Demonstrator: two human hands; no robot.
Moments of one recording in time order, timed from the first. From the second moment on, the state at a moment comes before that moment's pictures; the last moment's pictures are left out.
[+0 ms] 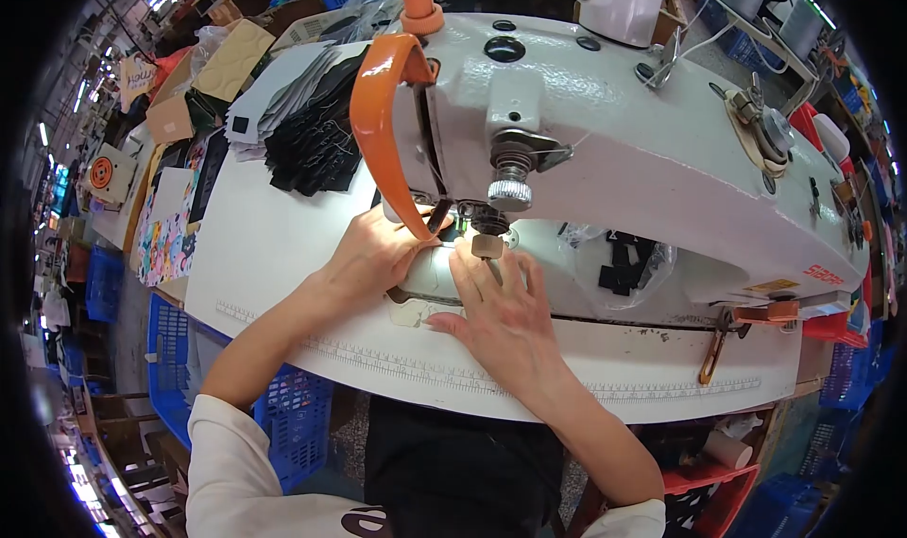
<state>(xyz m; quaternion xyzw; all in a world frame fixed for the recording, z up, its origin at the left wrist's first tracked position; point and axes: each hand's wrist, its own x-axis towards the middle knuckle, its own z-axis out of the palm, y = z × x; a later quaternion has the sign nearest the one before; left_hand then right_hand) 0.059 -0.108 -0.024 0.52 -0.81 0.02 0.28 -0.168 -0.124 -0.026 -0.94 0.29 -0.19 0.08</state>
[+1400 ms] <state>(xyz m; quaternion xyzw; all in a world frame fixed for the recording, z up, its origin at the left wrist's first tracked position) 0.250 -0.176 0.061 0.60 -0.69 0.12 0.38 -0.005 -0.135 -0.008 -0.49 0.38 -0.35 0.70</state>
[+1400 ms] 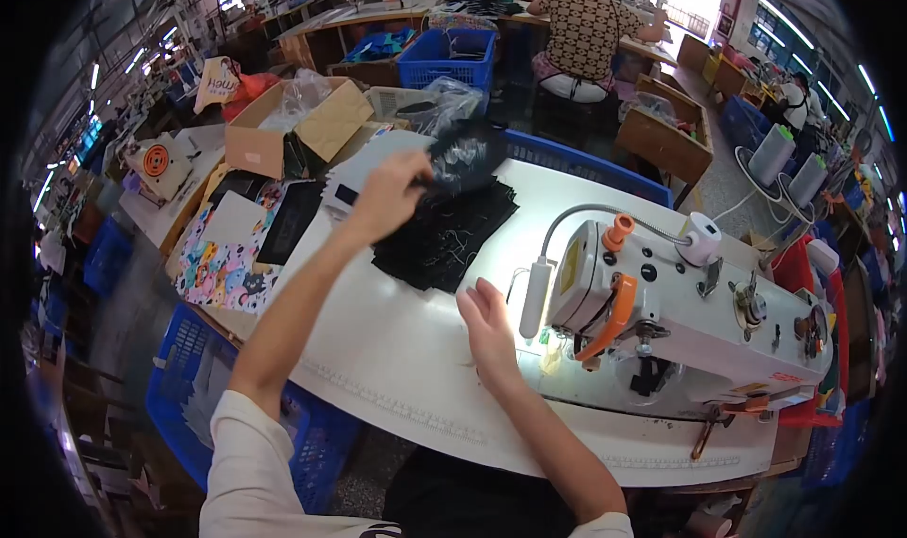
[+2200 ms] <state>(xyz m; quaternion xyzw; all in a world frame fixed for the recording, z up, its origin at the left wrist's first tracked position) 0.180 0.072 0.066 0.52 -0.21 -0.35 0.75 0.050 -0.045 0.099 -0.59 0.17 -0.18 0.77</state>
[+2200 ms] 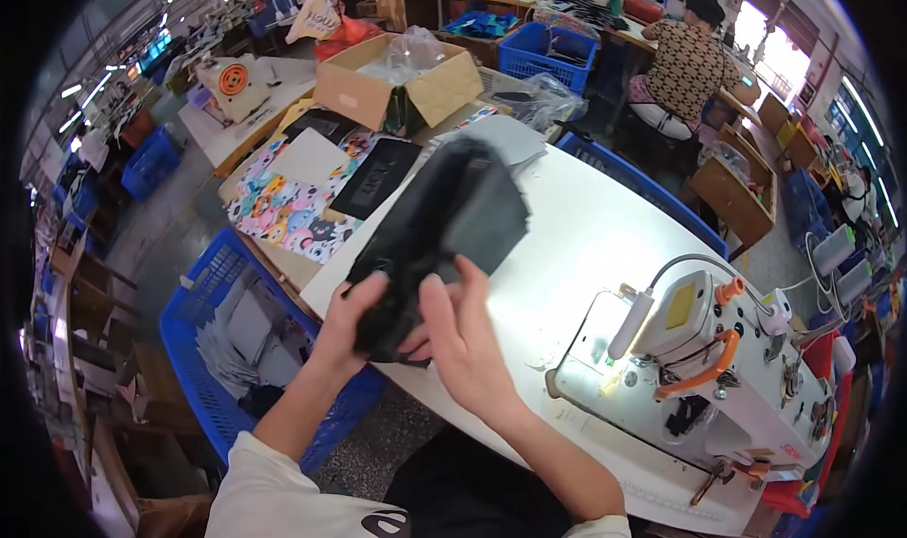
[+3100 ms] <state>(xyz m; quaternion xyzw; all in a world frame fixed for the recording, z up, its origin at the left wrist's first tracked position) 0.263 0.147 0.031 0.86 -0.32 -0.01 0.41 0.143 -0.067 0.006 -0.90 0.11 -0.25 0.35</state>
